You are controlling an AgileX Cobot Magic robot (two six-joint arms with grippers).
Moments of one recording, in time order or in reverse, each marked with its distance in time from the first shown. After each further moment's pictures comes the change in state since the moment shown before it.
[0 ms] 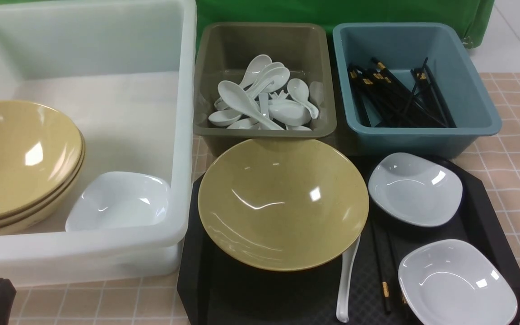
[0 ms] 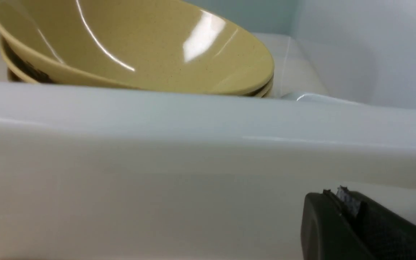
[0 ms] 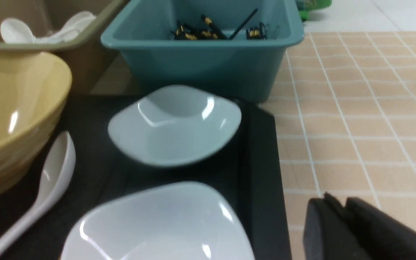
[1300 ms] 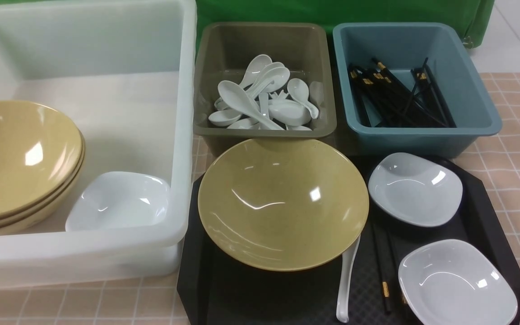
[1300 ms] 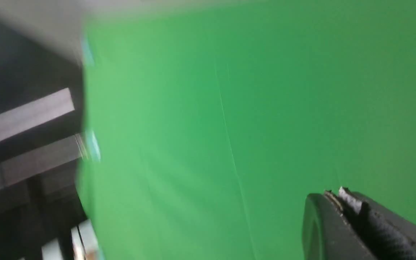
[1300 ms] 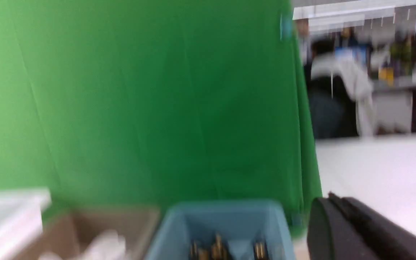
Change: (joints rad) right arm -0.004 0.444 -0.520 0.015 -0.114 0.025; left arm 0.000 0.593 -0.674 -0.026 -0.426 0.192
